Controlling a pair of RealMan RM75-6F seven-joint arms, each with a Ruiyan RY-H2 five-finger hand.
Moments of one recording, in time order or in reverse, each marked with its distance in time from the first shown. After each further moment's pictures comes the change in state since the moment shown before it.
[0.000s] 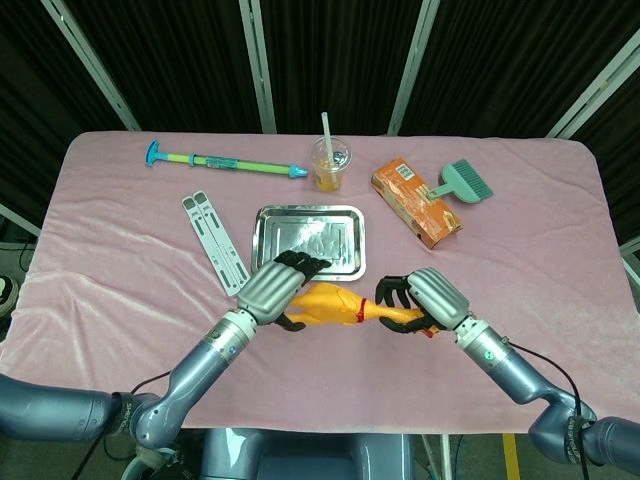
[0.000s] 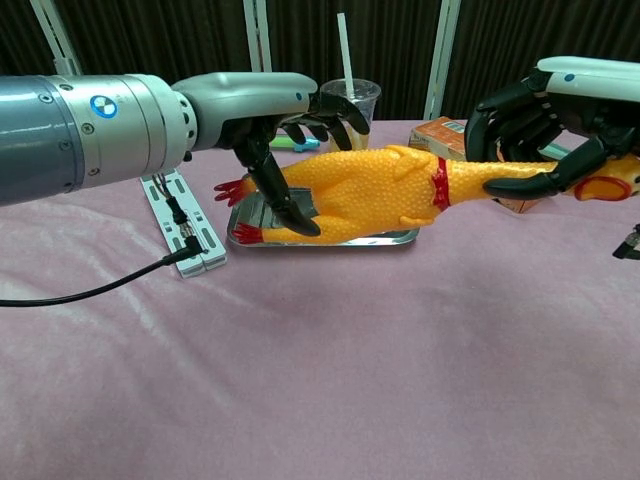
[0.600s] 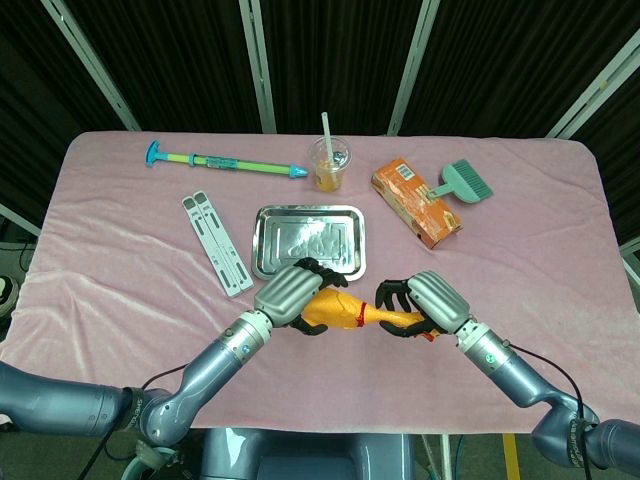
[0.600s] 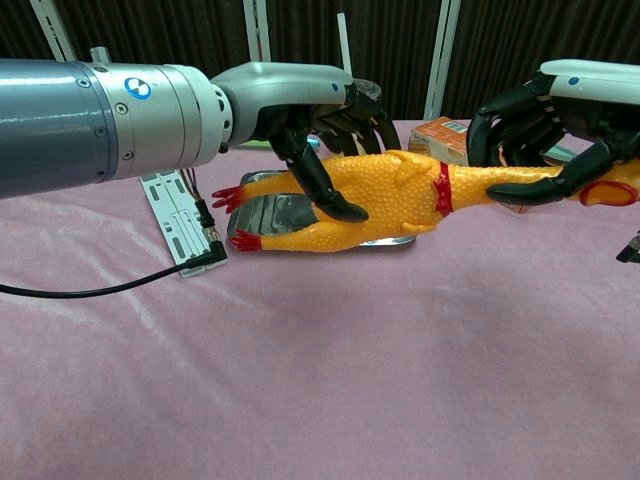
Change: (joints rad) left arm -0.058 -0.011 -0.022 0.001 -0.041 -0.046 -0.103; right arm -0.002 0.009 -0.014 -0.013 -0.011 0.011 0.003
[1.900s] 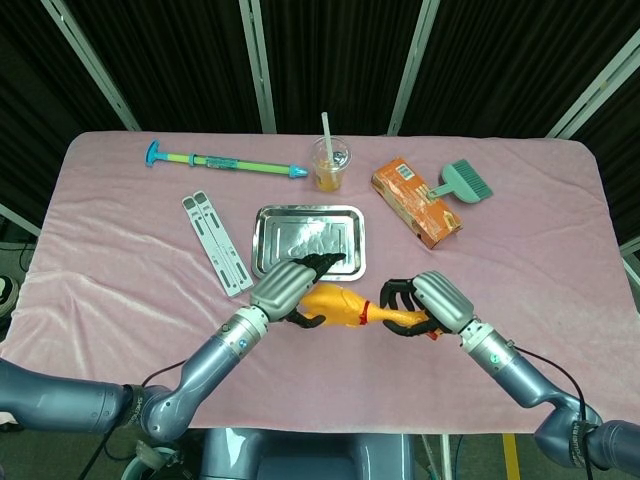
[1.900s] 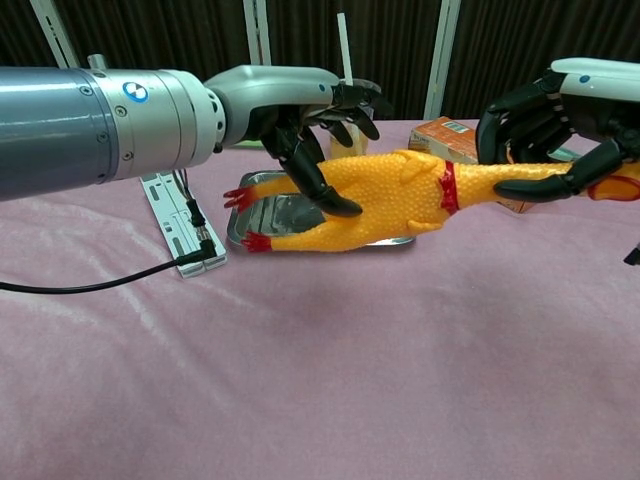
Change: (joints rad) left arm -0.015 -0.001 0.026 0.034 -0.003 0.019 -0.066; right arm -0.006 -0.004 -0.011 0.025 -0.009 0.027 0.048
